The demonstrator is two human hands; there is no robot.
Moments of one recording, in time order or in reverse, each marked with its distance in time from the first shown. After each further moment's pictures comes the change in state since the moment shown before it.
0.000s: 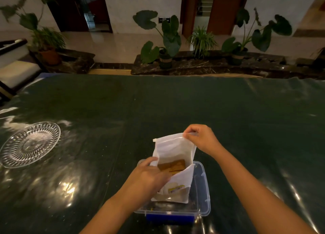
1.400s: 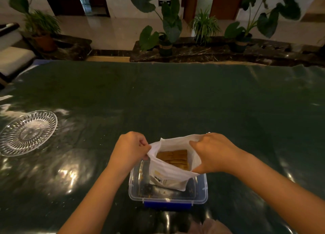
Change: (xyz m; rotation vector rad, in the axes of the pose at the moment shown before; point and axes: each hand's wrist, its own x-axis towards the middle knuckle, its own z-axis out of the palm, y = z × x) left_hand 0.029 -0.028 -0.021 -0.483 -0.078 -0.988; right_hand -0.067 -0.029 -0.022 -1.035 -0.422 -0.362
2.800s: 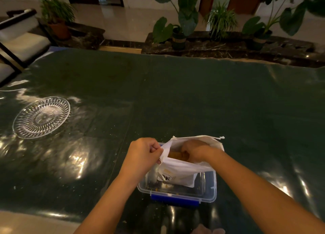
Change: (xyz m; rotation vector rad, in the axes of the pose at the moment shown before) left_hand -0.024 -0.016 0.016 -0.207 0.023 -0.025; right_hand 0.088 -0.010 0.082 0.367 -0.417 0.231
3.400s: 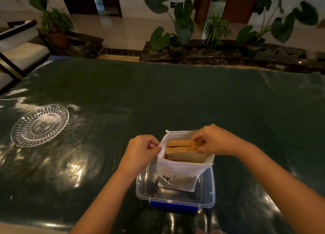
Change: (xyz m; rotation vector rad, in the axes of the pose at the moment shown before) left_hand 0.021 -0.002 -0.005 -0.027 -0.004 0.107; right_hand -0.079 0.004 -0.072 0.038 0.287 -0.239
